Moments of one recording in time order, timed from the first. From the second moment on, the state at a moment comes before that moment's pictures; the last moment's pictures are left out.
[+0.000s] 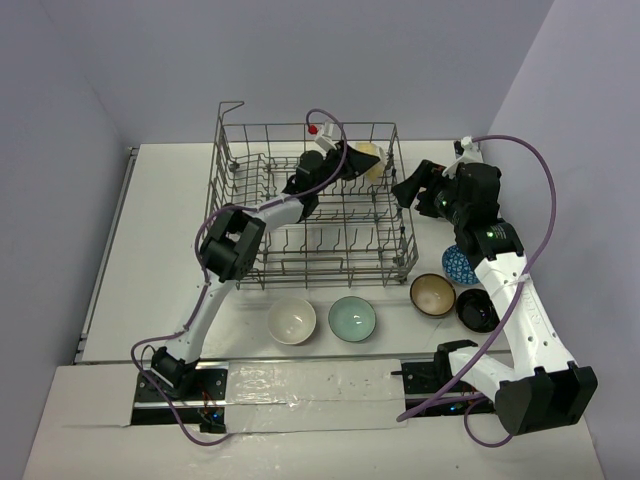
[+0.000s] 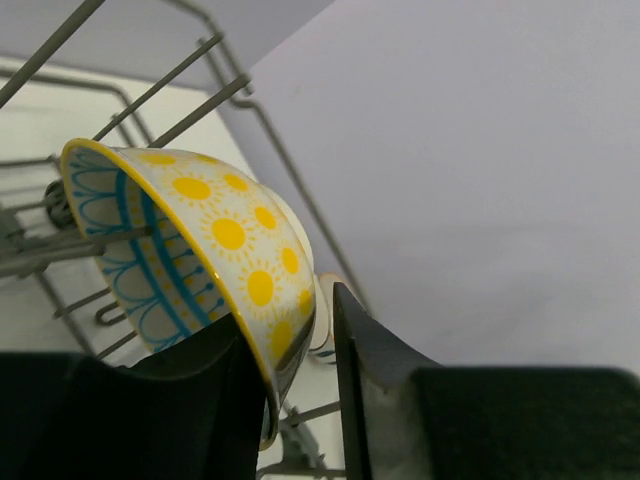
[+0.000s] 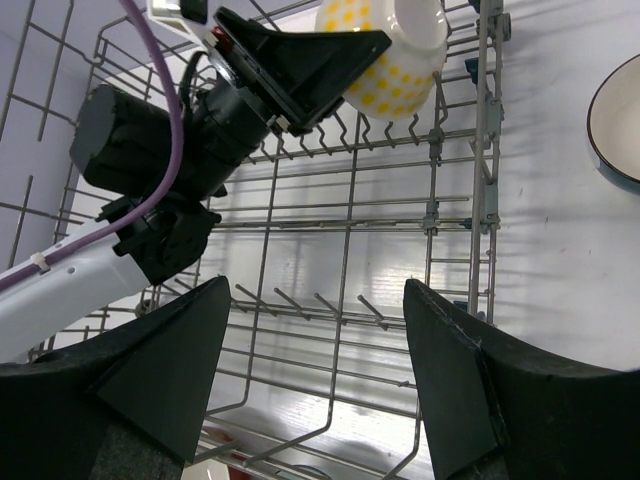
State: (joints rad) left arm -0.62 2.53 1.94 0.74 0.32 -1.01; right arm 0.12 1.04 1.05 -0.39 -0.20 0.47
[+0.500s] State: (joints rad) left arm -0.62 2.52 1.92 0.73 0.34 -1.00; right arm 0.12 1.04 1.05 -0.38 -0.21 0.47
